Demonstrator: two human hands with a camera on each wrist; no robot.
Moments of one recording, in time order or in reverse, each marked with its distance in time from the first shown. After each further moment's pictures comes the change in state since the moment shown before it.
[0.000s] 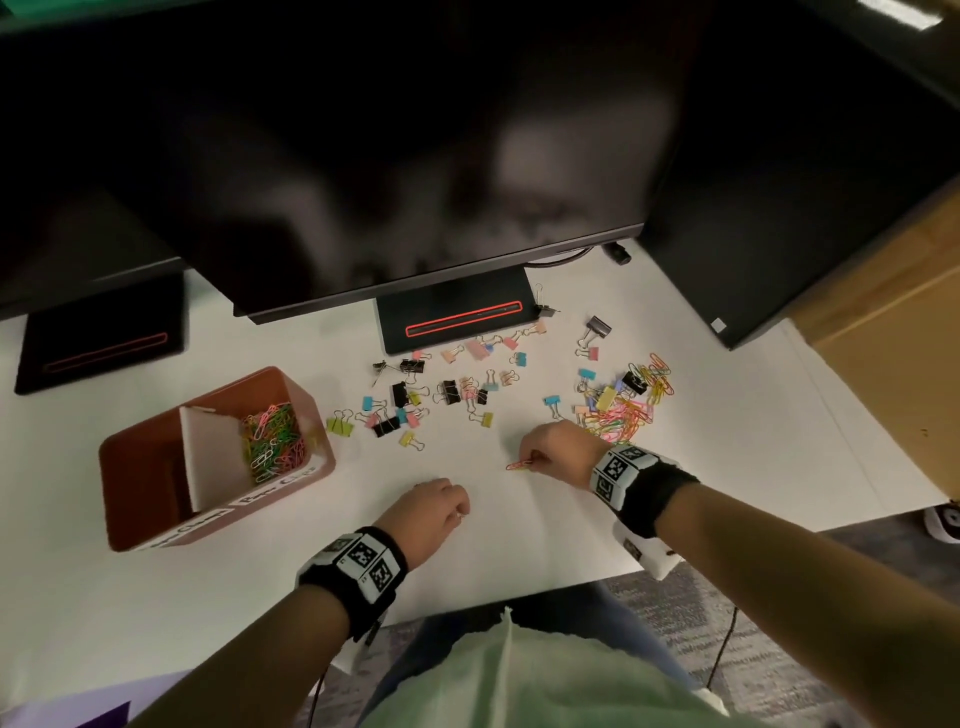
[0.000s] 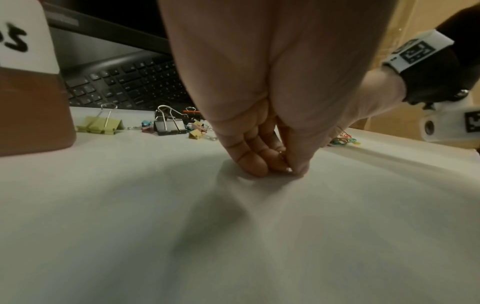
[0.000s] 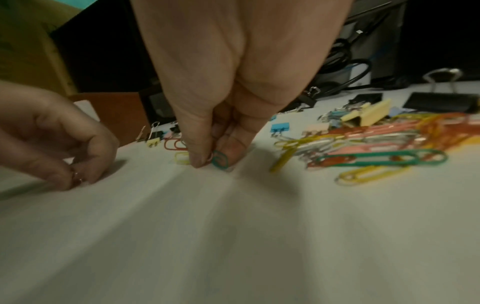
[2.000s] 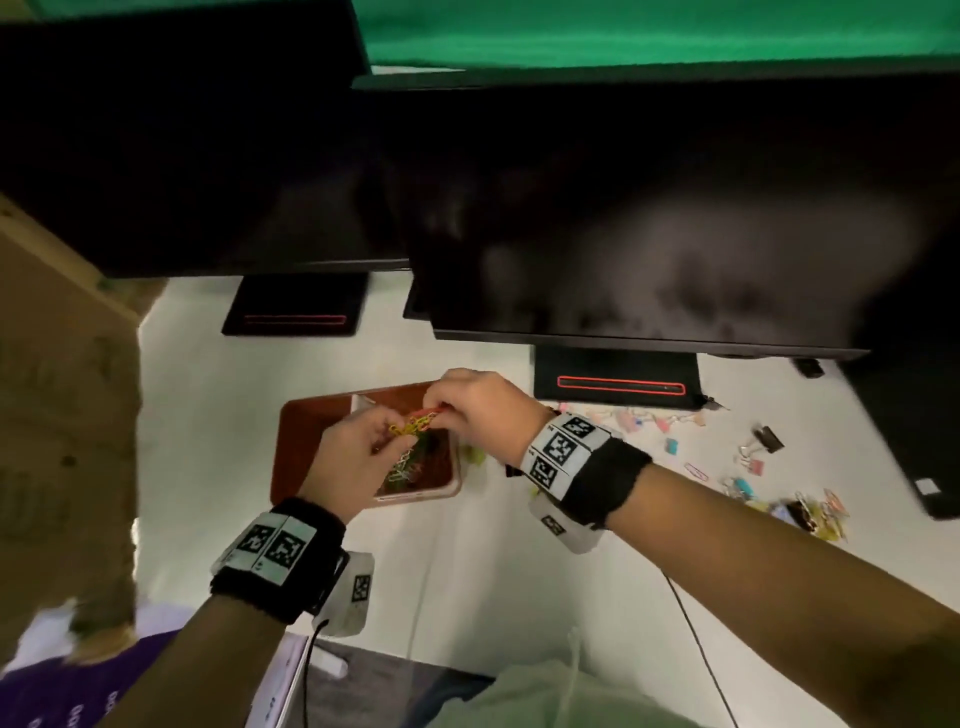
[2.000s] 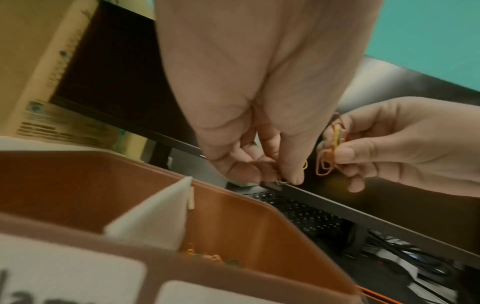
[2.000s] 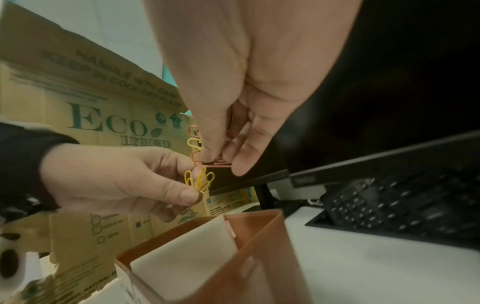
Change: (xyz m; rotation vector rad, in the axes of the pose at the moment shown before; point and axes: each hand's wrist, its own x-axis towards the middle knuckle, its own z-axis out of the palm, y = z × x) left_hand -0.099 -0.099 -0.133 -0.452 0.788 -0.431; right_hand 0.124 -0.227 -0.071 0.046 0.151 -0.546
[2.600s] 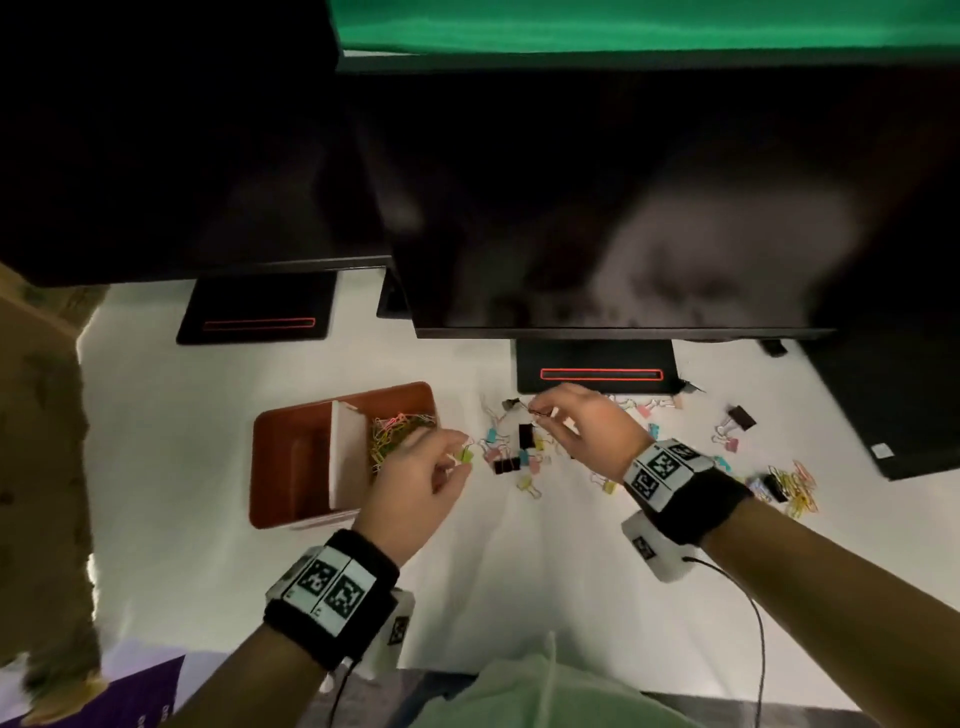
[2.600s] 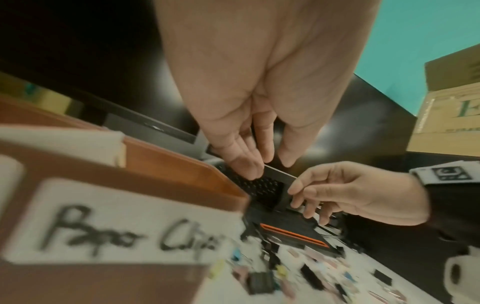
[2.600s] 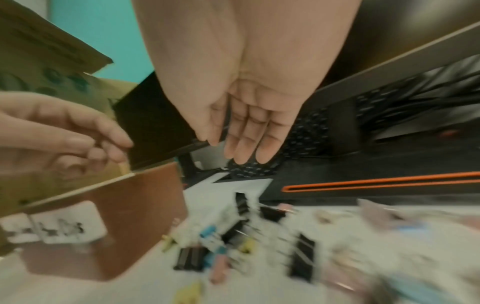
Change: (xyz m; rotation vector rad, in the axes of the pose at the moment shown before) left_hand -0.019 0.027 0.042 -0.011 -0.136 0.185; right_hand -0.079 0.078 -0.006 -0.058 0.103 0.347
